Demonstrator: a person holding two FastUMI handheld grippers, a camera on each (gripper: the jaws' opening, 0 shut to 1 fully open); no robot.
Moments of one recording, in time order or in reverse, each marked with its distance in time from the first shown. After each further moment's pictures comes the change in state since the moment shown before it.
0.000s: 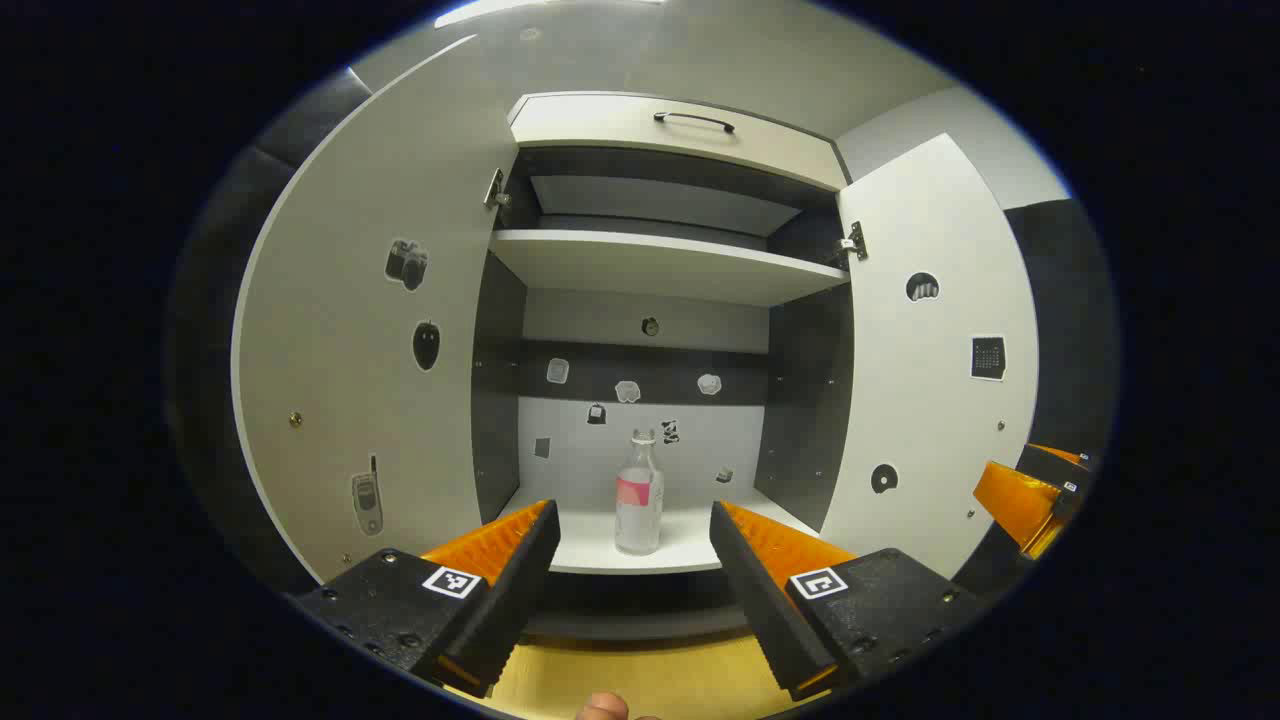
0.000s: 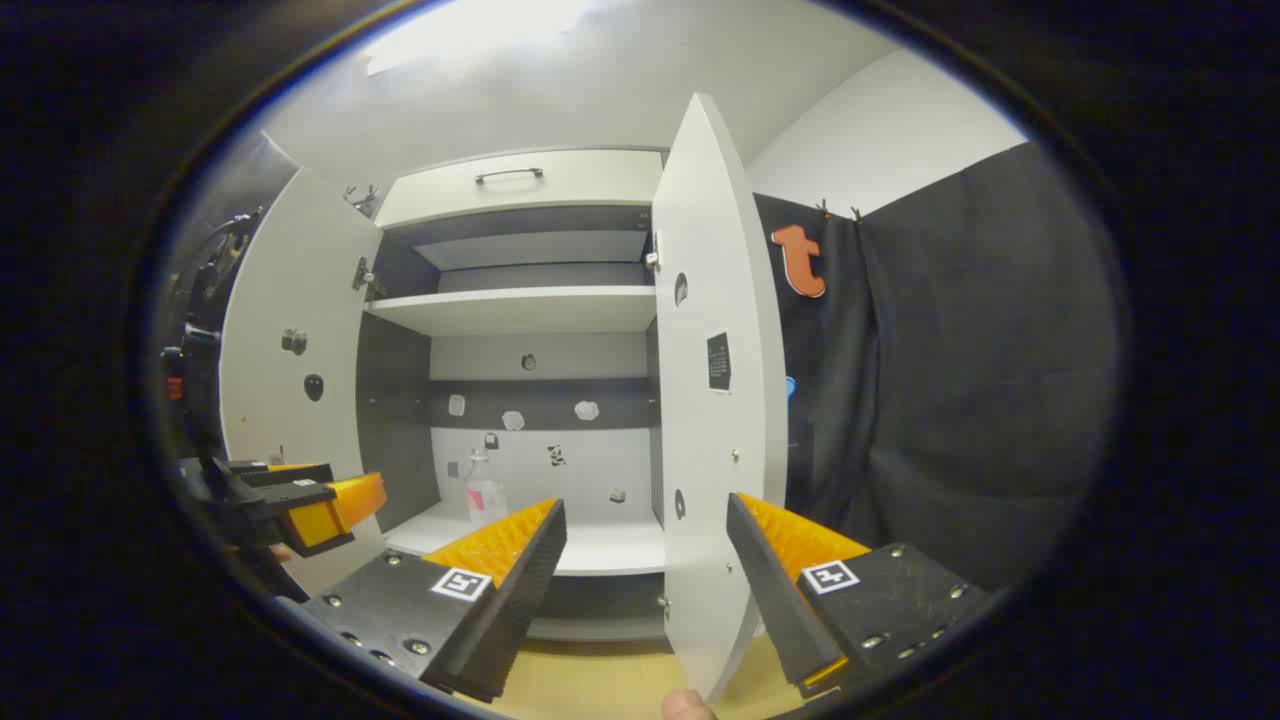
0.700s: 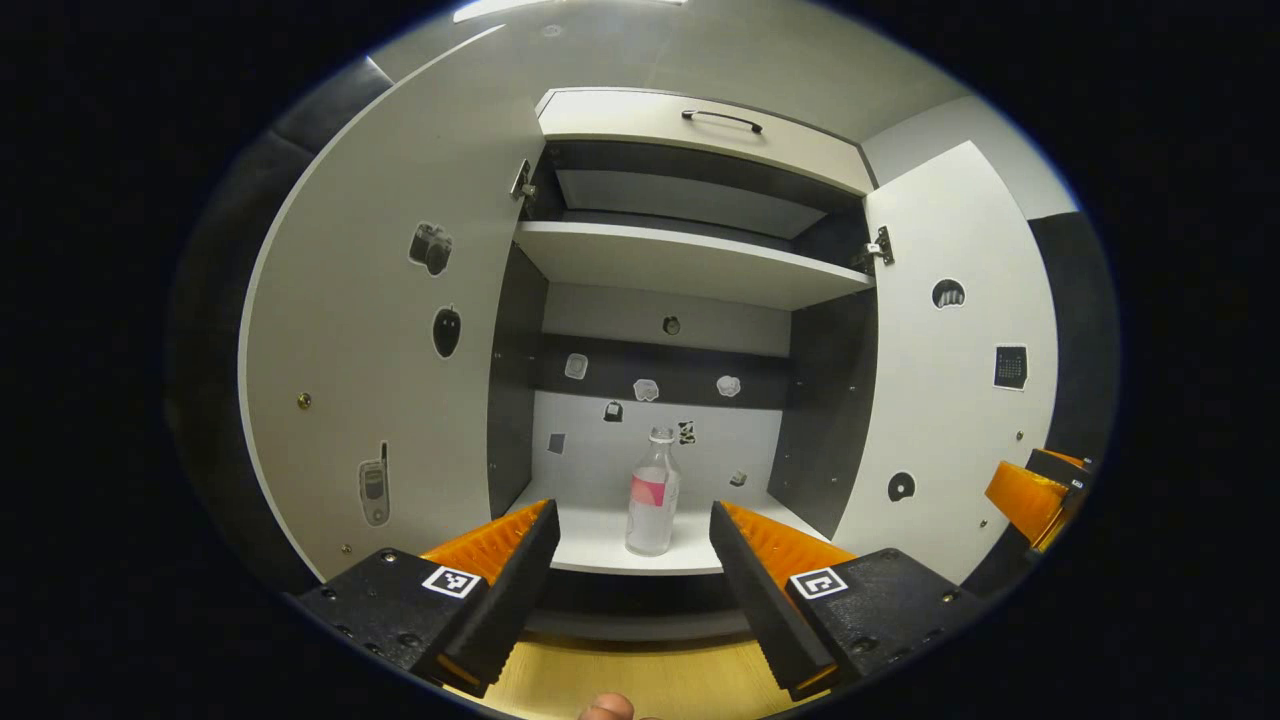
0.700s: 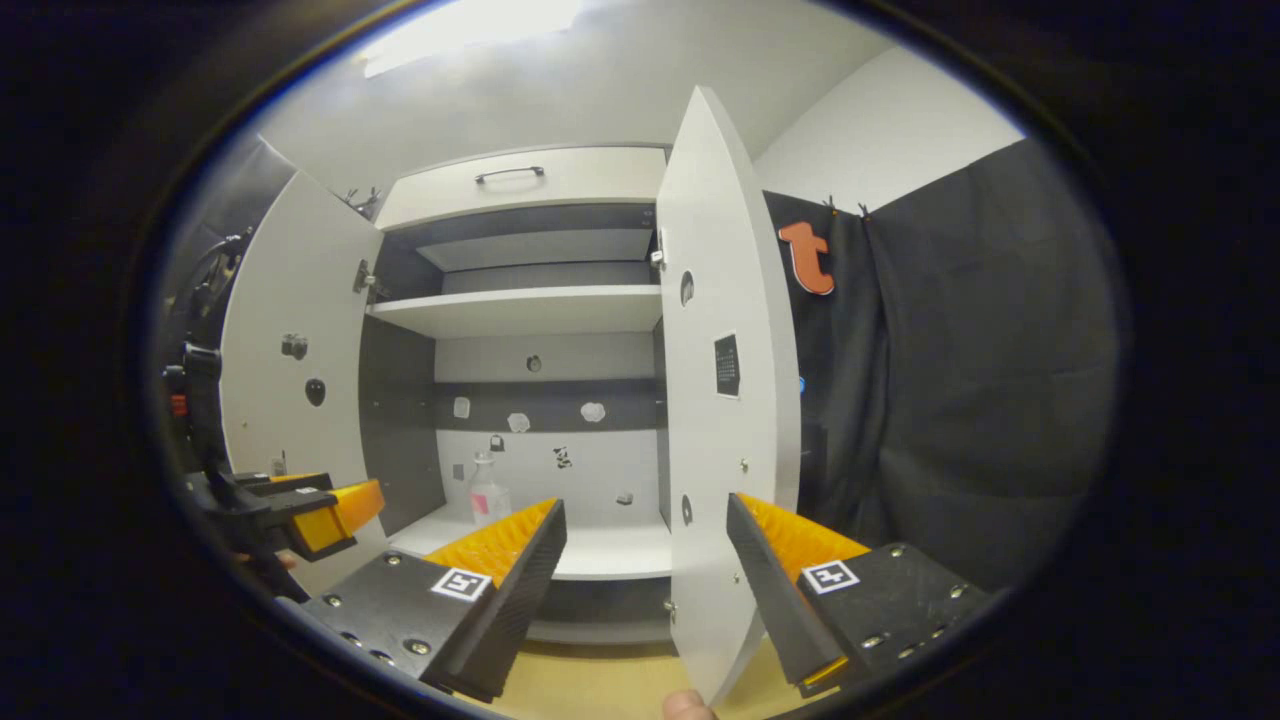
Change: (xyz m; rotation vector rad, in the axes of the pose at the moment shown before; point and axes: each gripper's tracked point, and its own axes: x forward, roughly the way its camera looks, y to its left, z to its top) left arm 0.005 0.007 -0.003 -0.022 -0.012 0.063; right arm 0.008 -0.007 0.006 0.011 0.007 0.030
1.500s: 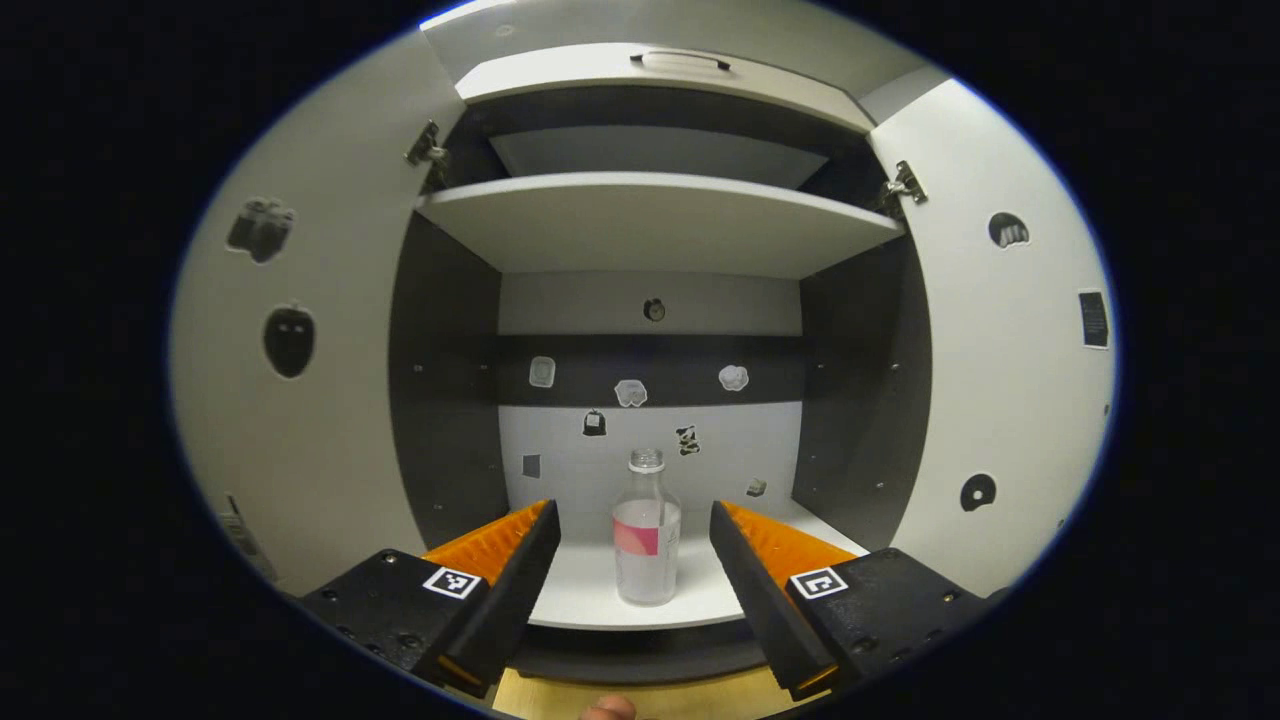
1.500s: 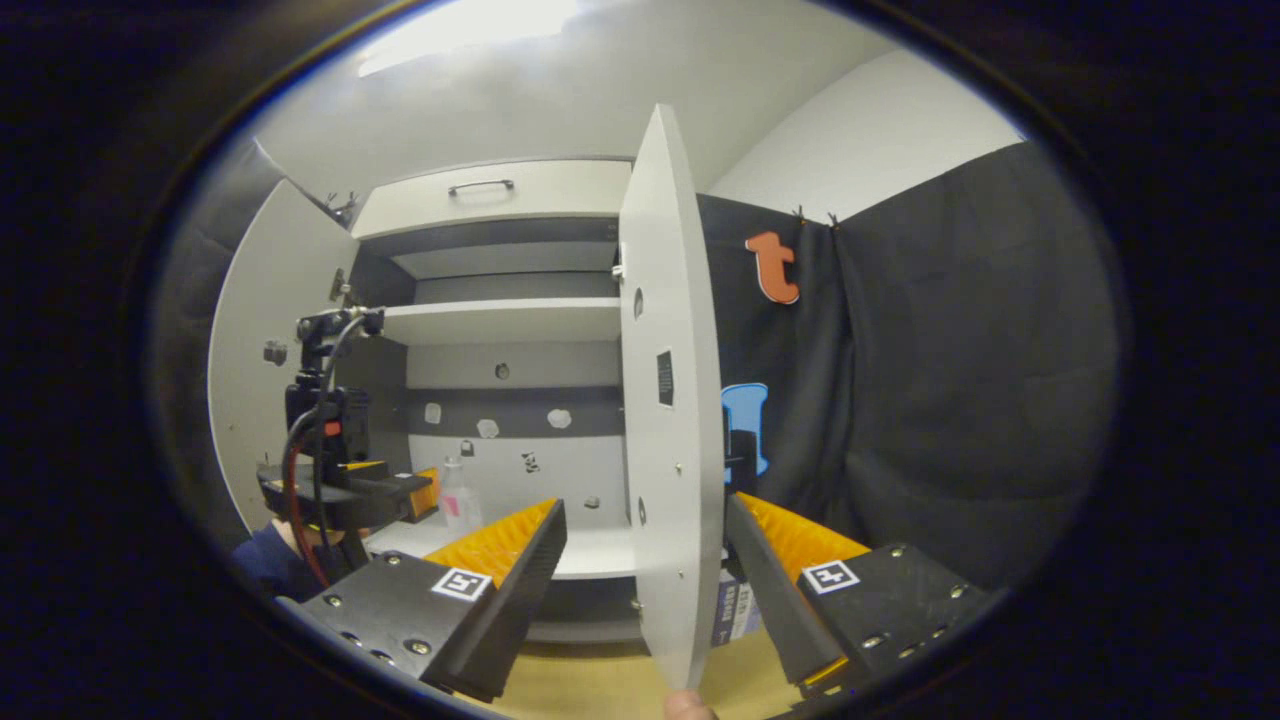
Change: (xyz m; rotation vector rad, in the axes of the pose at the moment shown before) left arm 0.143 -0.021 -0.019 0.088 0.036 -0.005; right arm -0.023 -0.037 0.012 -0.022 -0.021 -0.119
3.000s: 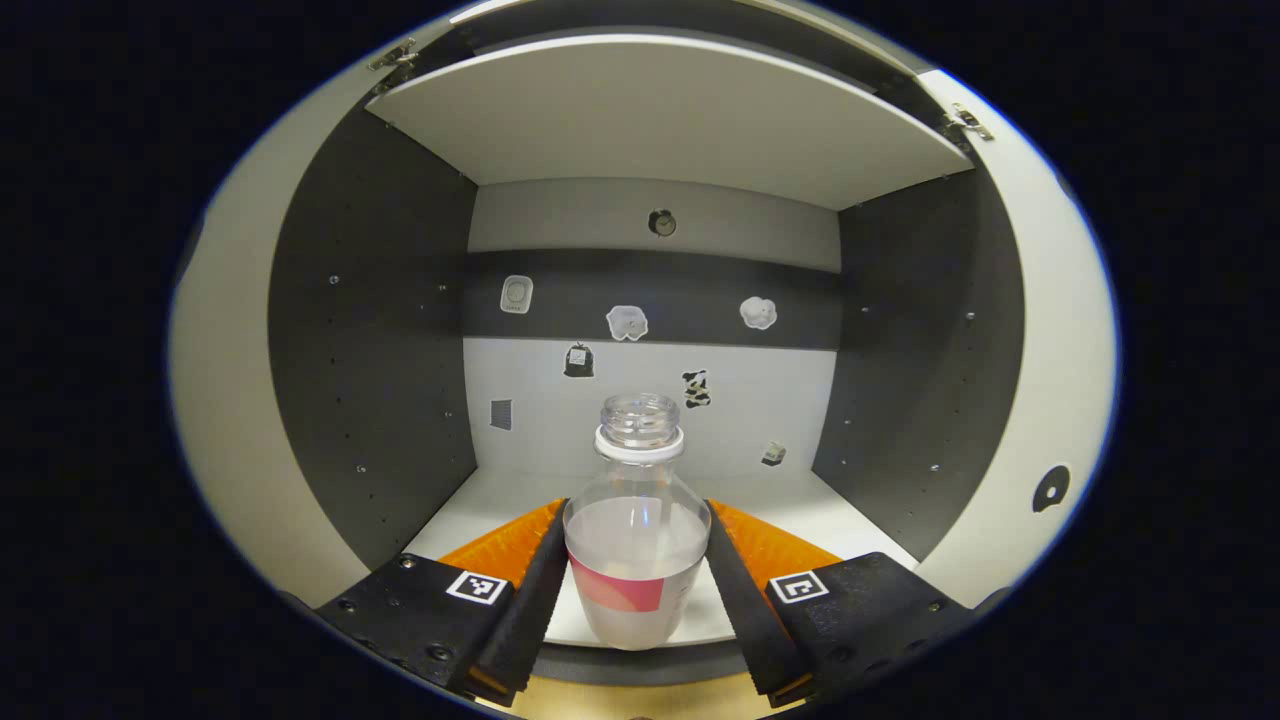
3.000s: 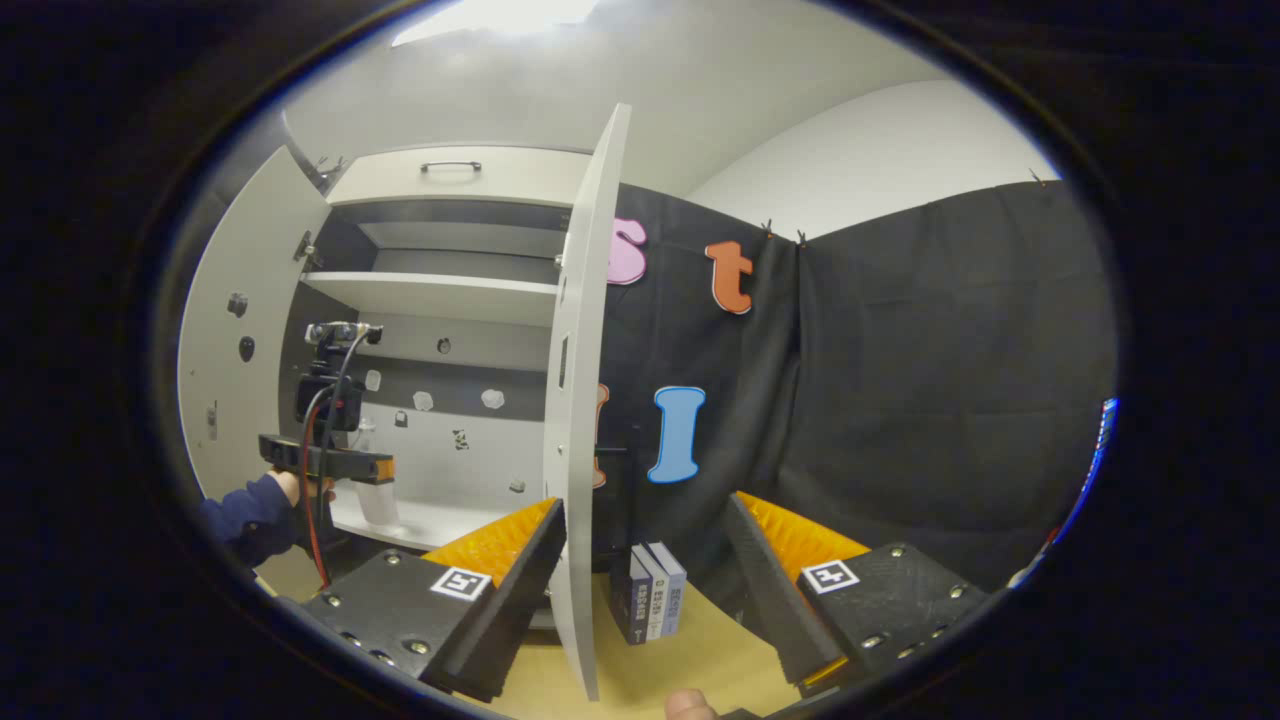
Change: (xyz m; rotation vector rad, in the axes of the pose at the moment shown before) left arm 0.049 -0.012 -0.048 -0.043 0.141 0.001; right arm -0.009 -0.066 0.000 -0.115 -0.003 -0.095
